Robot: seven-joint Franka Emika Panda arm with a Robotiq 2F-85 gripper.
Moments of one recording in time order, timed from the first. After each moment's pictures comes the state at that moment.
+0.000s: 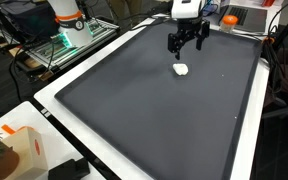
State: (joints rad) arm 0.12 0.37 -0.03 -2.02 0.11 2.56 0.53
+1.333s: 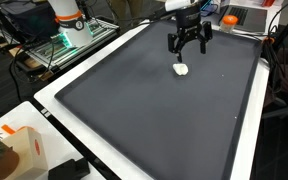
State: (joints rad) arm 0.30 0.36 -0.22 -2.12 -0.28 2.85 0.99
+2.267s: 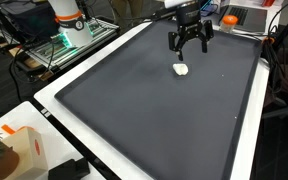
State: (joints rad) arm 0.43 0.36 -0.35 -2.14 -0.44 2.89 1.19
